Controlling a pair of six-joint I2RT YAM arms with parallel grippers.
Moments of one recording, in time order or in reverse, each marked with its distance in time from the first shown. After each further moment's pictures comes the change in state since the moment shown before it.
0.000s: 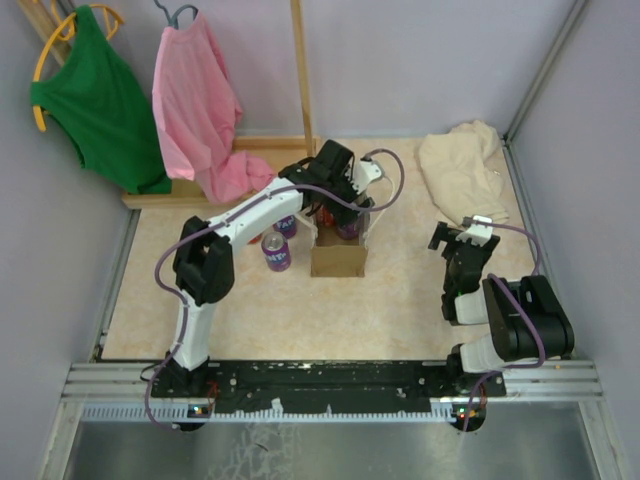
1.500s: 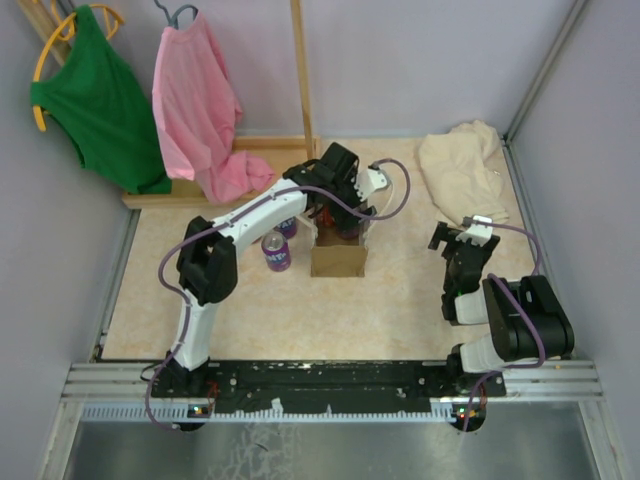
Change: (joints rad) left arm -0.018 0.015 0.023 -0.039 0.045 0.114; right arm 0.000 0.000 0.000 0.000 0.000 0.000
